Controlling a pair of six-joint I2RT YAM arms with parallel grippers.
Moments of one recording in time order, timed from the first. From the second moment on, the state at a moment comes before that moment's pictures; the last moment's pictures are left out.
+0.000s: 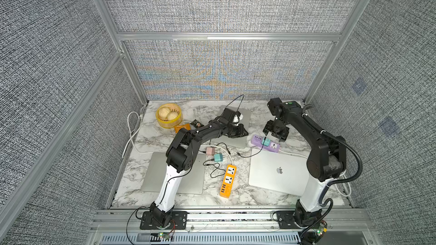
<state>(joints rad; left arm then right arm) -0.67 2.26 1.67 -0.19 0.60 -0.61 0.23 1.89 1.66 -1.26 0.07 0.77</state>
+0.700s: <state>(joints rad) -0.71 2.35 1.76 -0.14 0.64 -0.66 0.23 2.01 1.69 -1.24 0.00 0.72</state>
